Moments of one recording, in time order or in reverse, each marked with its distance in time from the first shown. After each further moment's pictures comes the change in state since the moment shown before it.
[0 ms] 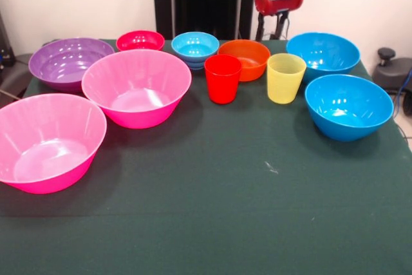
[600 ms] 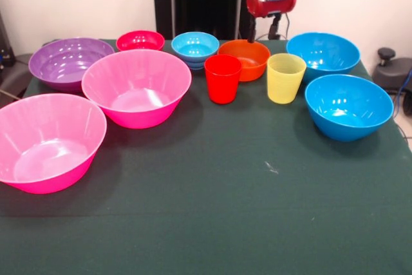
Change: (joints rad) arm -0.066 0.000 0.006 0.000 0.000 0.000 0.000
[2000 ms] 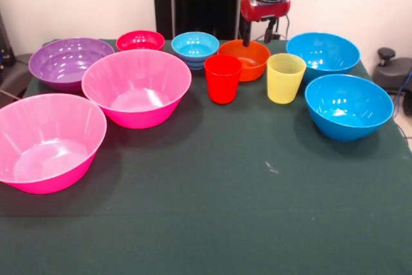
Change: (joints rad) arm -0.076 0.017 0.032 0.000 0.000 -0.011 0.000
